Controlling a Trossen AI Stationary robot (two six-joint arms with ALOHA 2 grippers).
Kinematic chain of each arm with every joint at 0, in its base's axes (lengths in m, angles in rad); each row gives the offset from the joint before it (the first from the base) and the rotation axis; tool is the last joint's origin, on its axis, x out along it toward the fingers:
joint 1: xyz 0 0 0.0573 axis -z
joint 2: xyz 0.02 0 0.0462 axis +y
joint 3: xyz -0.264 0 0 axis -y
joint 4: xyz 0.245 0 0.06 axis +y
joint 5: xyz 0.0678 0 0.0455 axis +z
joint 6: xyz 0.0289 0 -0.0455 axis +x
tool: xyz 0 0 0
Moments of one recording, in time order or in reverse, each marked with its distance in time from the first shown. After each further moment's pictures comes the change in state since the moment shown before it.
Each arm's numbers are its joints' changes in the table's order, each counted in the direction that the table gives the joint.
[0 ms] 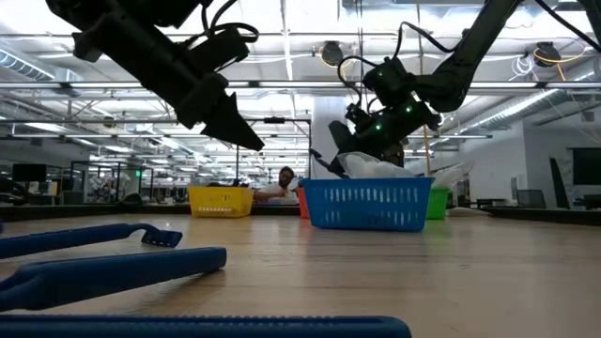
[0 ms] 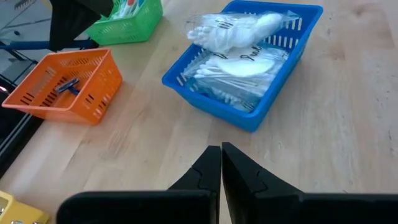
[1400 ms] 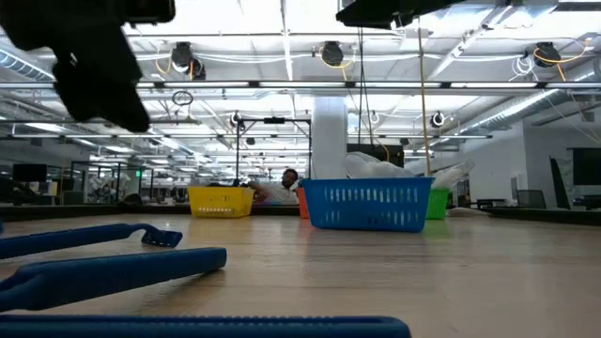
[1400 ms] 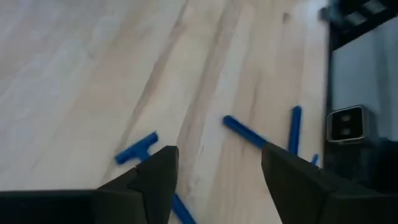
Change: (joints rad) left arm 0.397 -0.016 0.120 0.299 -0.246 -0.865; right arm -0.580 -0.564 0.001 0.232 -0.285 -0.614
